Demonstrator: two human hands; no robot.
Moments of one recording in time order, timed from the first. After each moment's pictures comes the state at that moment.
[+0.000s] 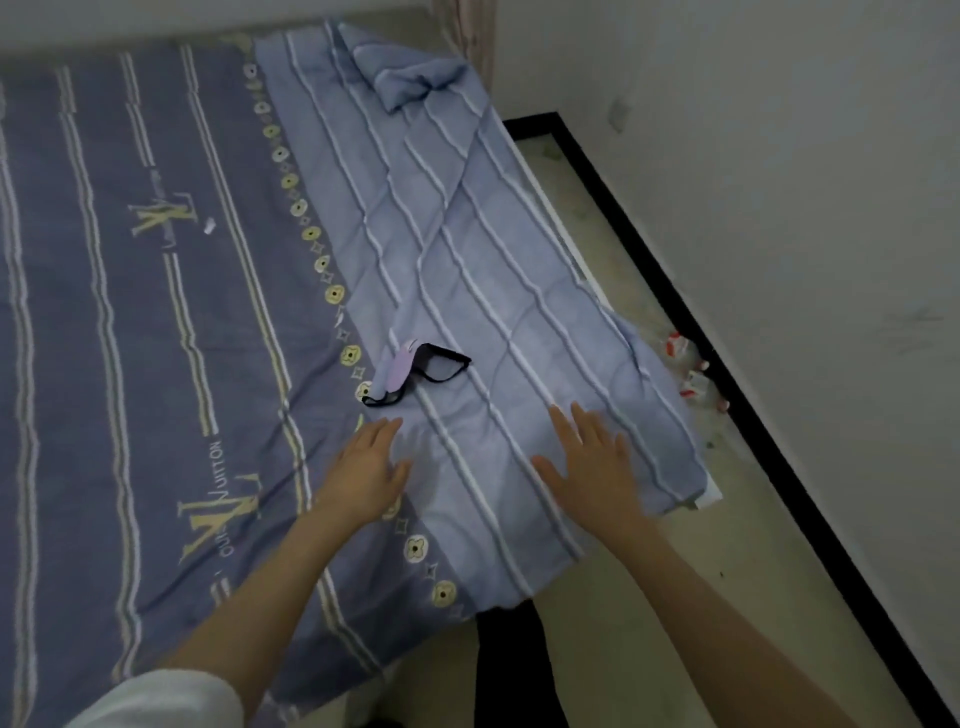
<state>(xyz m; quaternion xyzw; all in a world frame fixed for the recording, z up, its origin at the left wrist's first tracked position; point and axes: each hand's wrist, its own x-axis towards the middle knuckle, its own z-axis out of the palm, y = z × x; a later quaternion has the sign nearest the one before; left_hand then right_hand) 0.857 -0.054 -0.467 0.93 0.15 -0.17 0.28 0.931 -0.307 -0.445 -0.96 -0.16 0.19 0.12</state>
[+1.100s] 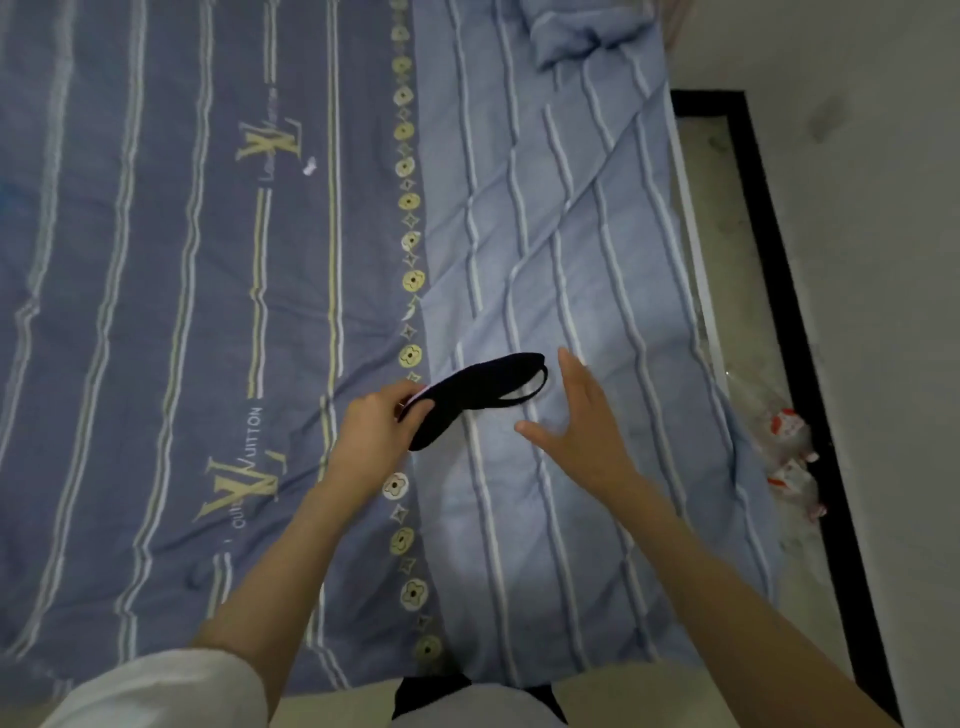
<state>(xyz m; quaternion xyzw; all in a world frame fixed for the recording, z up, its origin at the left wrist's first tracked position) 0.955 -0.014 -0.459 0.85 0.35 0.02 0.39 1.092 -0.197 -0.484 -0.86 -0.28 0.28 0.33</state>
